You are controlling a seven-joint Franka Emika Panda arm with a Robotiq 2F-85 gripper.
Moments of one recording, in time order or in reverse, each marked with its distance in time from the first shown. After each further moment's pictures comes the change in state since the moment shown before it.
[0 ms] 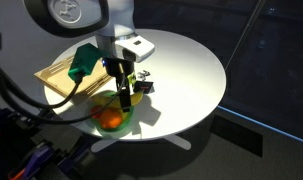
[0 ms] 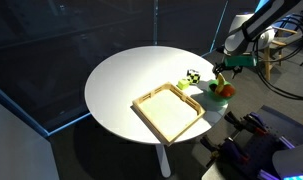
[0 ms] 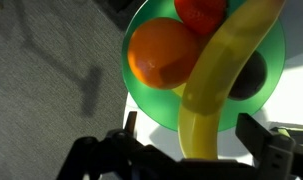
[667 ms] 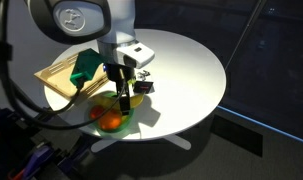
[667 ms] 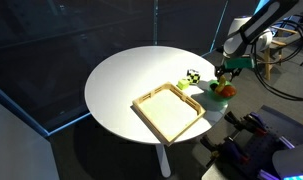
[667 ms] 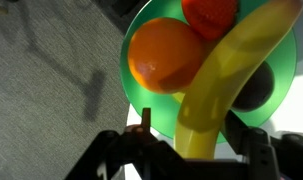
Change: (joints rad) arm 0.006 0.034 -0.009 0.007 0.000 0.002 0.000
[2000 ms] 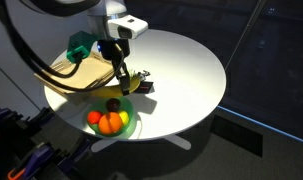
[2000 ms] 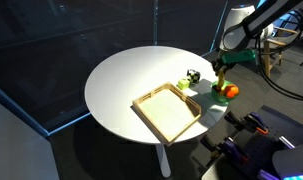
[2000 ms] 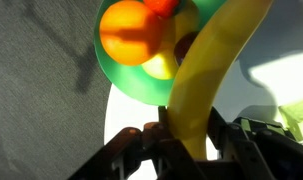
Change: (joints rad) arm 0.103 -0.095 -0.035 -0.008 -0.084 -0.011 0.001
